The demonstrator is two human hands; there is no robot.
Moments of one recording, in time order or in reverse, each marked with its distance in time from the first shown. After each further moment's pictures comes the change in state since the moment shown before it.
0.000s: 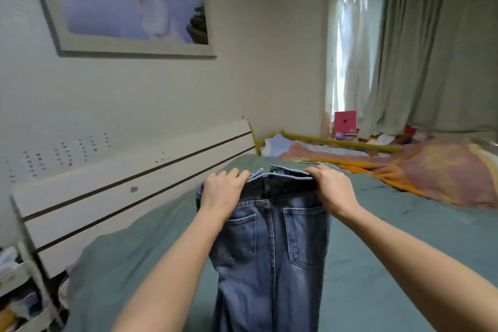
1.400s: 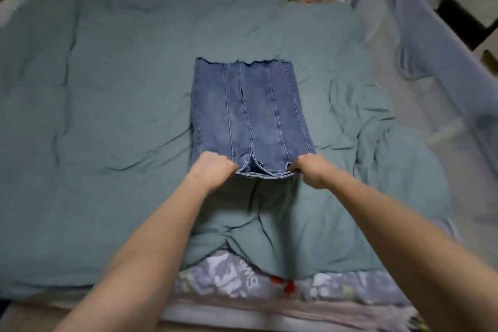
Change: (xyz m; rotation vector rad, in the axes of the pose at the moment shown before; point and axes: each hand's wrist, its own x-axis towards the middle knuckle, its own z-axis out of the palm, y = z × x) left_hand -0.293 0.246 0.103 -0.400 -0.765 0.895; right_hand -0.408 0.051 0.142 -0.146 -1.049 0.461
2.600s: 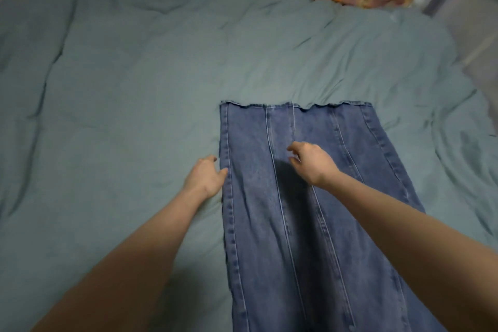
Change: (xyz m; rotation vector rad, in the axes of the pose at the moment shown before) left_hand 0.259 -0.264 0.200 -1.068 0.007 -0.681; right_hand 0.420 -0.027 -0.052 0.332 0.305 0.095
